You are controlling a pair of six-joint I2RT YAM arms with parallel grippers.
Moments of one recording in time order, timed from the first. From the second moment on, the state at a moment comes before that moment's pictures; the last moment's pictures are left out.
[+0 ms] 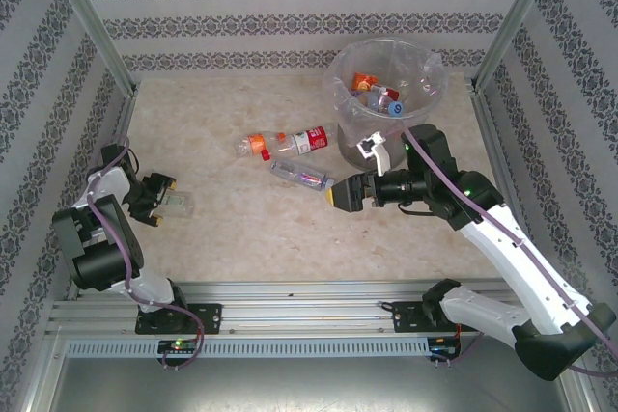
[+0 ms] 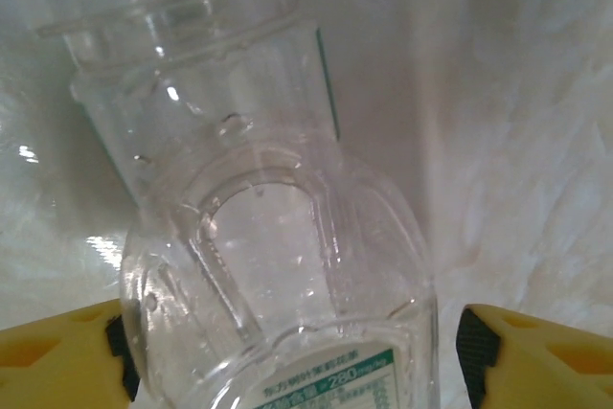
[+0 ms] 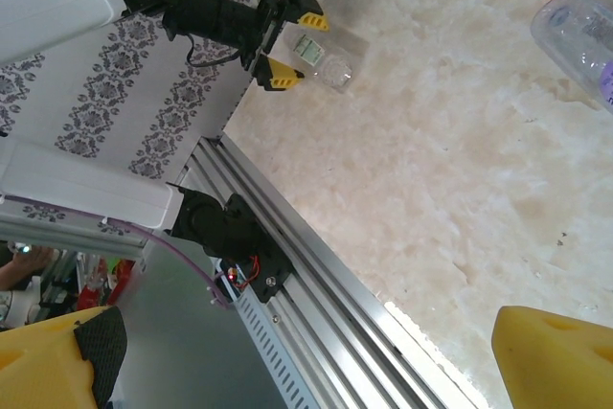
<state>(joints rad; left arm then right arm) 0.47 1.56 0.94 -0.74 0.30 -0.83 0.54 1.02 1.15 -0.79 -0.69 0.42</state>
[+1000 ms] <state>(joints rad) 0.00 1.20 0.91 -0.63 0.46 -1.13 0.66 1.08 1.03 -0.44 -0.46 0.61</state>
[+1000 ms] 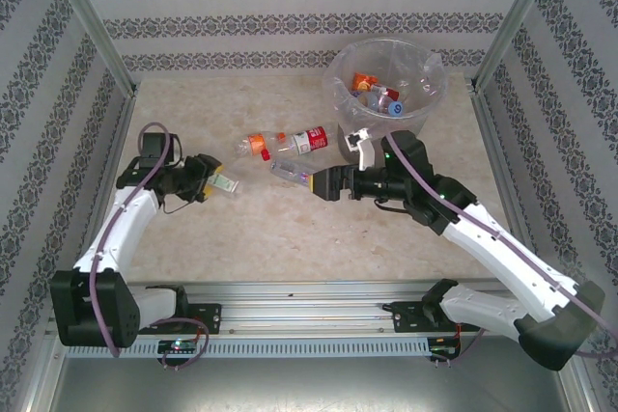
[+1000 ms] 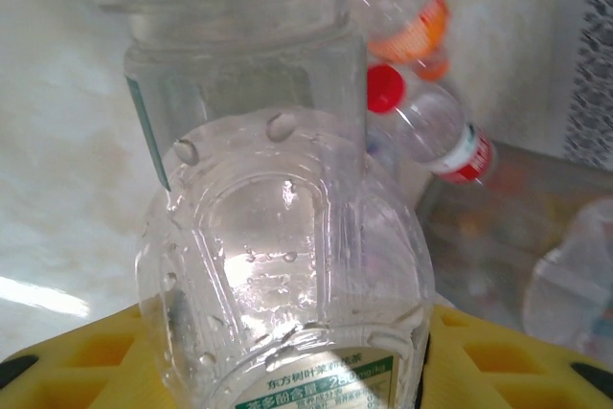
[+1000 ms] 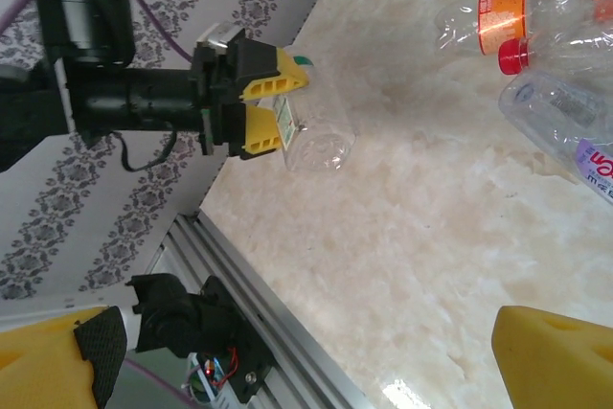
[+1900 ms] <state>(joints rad) -0.41 1.26 1.05 -0.39 0.43 -1.42 0.69 1.33 1.09 -0.28 -0.38 0.69</state>
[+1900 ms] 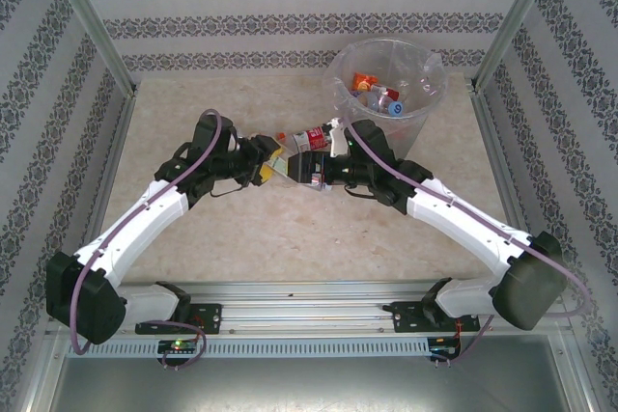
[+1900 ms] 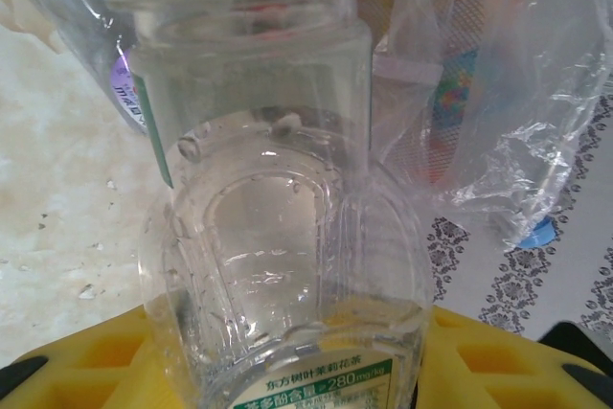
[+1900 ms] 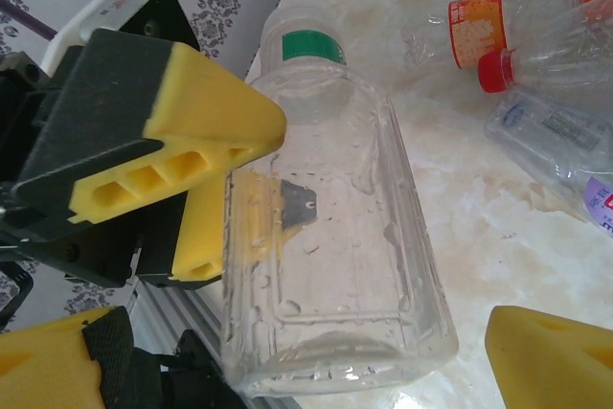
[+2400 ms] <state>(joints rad) -0.41 1.27 1.05 -0.30 0.47 -1.45 0.69 1.38 1.17 -0.30 -0.39 0.68</state>
